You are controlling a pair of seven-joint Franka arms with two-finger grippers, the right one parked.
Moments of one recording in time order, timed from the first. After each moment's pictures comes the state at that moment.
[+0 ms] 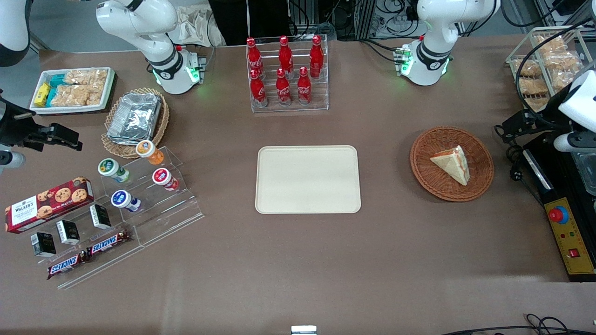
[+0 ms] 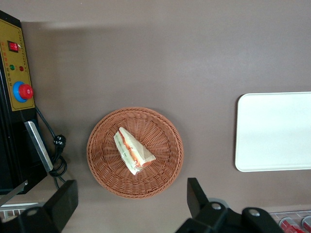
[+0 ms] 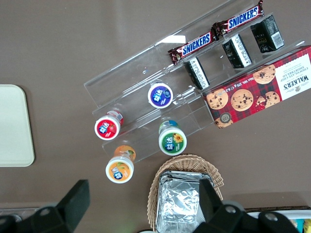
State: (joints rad) arm 0.03 0.02 -0.08 -1.54 -0.02 1.56 -0.01
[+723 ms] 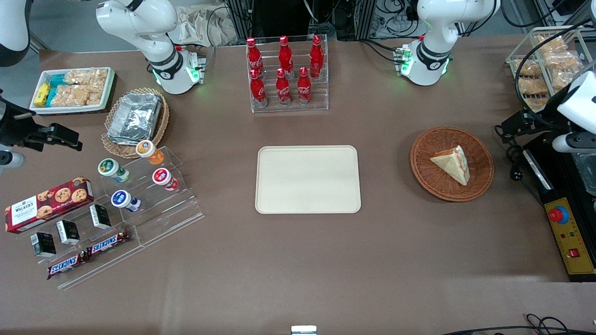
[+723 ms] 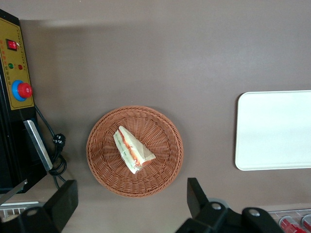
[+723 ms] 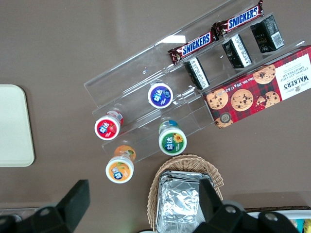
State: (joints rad) arm 0.03 0.02 -0.08 -1.54 -0.02 1.55 -0.01
